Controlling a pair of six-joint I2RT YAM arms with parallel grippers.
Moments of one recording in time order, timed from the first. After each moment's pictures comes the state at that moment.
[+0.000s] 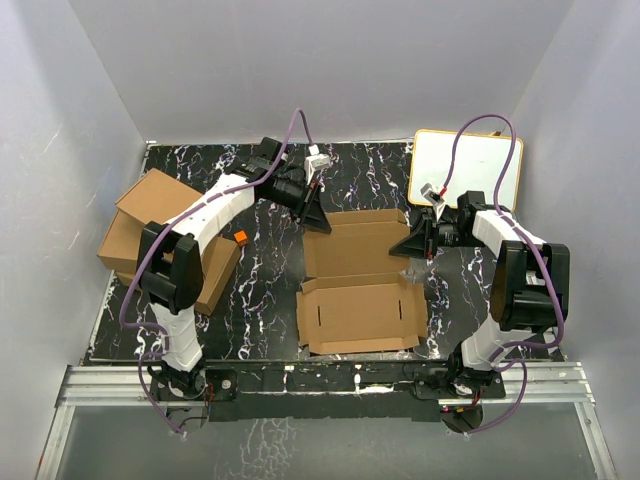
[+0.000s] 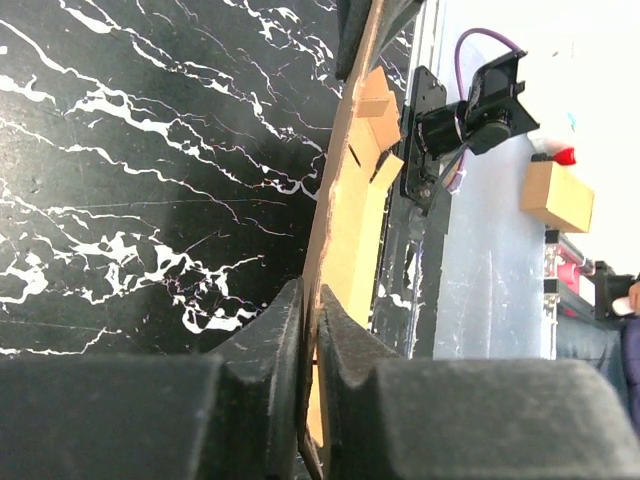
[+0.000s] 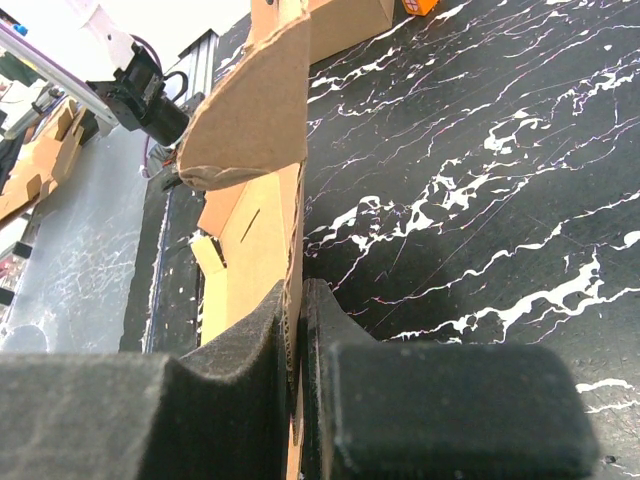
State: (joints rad) left arm -0.47 1.90 1.62 -0.71 1.06 0.13; right arm -0.12 1.64 1.01 -0.82 -1.50 -0.93
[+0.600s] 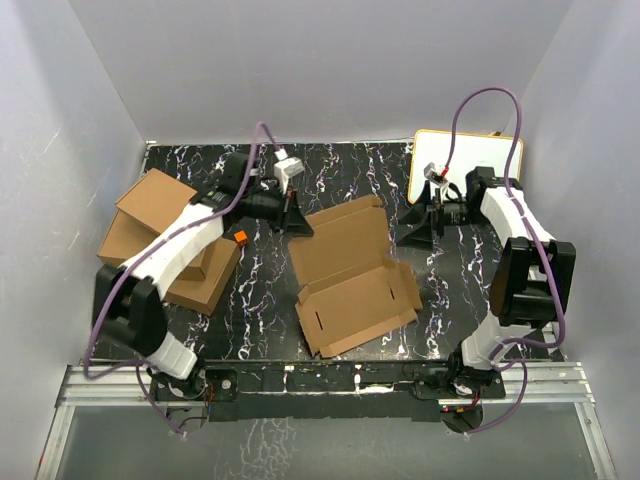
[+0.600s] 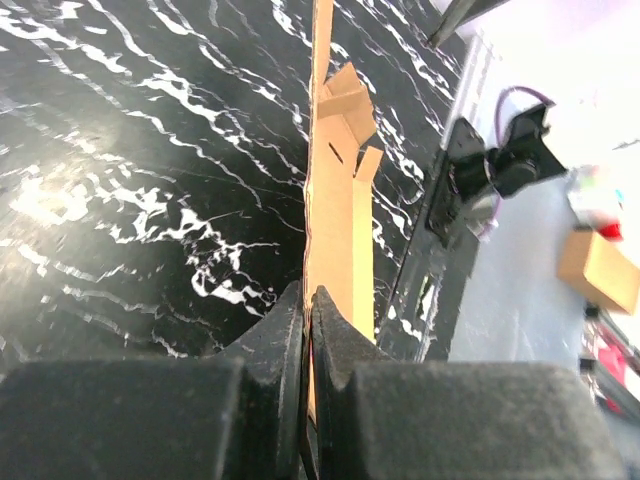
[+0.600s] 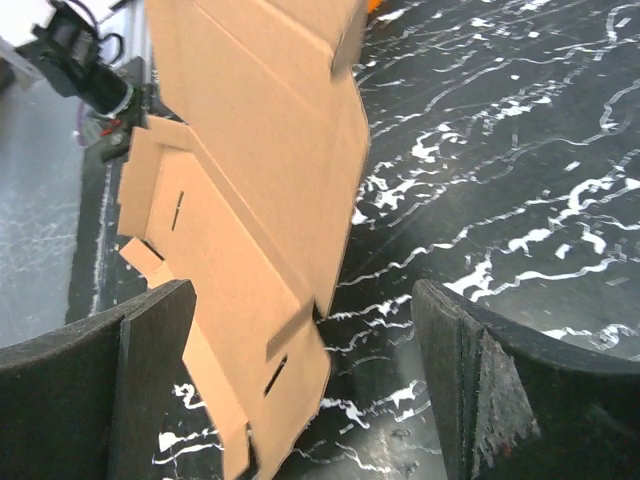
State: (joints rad) left arm -0.43 1.62 1.32 -0.49 0.93 -0.04; right arm -0.13 1.69 1.26 -1.08 -1.38 -1.10
